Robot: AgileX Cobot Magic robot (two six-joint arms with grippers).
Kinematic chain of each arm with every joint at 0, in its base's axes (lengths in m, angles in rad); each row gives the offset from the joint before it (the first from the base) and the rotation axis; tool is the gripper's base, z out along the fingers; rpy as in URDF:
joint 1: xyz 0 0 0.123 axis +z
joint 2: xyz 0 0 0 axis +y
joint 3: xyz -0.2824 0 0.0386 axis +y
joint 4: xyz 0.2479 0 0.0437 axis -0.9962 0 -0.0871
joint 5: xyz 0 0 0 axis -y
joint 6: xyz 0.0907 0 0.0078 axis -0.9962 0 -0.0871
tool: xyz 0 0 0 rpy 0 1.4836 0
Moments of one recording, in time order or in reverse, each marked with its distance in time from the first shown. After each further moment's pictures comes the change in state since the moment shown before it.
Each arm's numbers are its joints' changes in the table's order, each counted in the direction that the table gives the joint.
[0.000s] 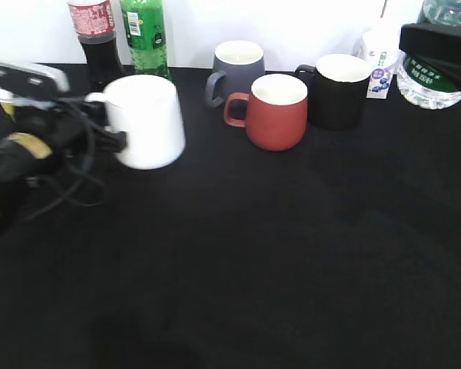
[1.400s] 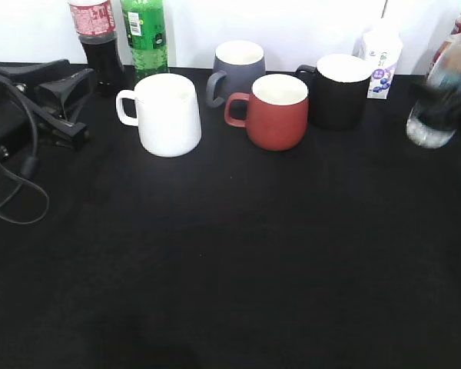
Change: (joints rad) left arm 0.003 -0.400 0.245 -0.132 -0.041 0.000; right arm 0.000 0.671 -0.009 -0.980 0.092 0.687
